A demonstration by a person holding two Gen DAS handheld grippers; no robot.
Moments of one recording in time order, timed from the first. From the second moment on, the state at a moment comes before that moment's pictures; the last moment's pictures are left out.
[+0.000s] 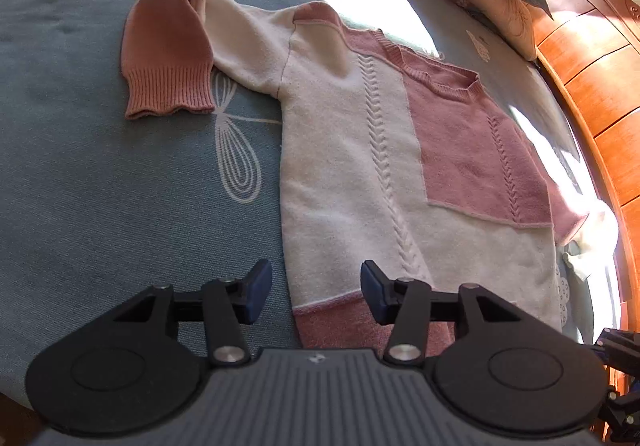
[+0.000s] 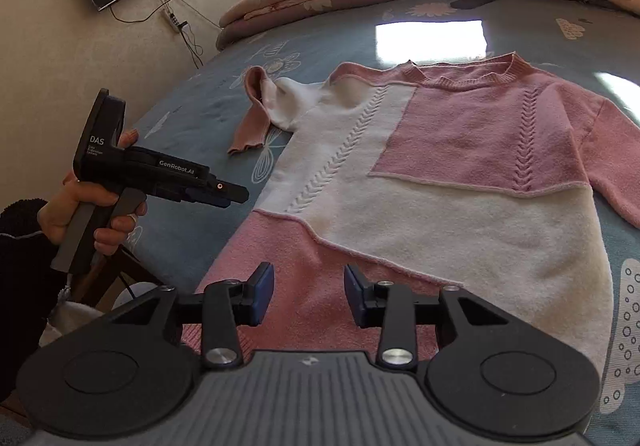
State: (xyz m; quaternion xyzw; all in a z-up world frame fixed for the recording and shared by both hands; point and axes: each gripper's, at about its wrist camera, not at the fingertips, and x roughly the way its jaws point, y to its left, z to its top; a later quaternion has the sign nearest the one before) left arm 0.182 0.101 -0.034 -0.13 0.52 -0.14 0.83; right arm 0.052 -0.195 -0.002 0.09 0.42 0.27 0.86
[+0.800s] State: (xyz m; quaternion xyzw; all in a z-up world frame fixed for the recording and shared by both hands) left arm 0.140 0.101 -0.059 -0.24 0.51 -0.19 0.81; right arm 0.075 -0.136 -0.031 -0.01 0.44 0.23 0.87
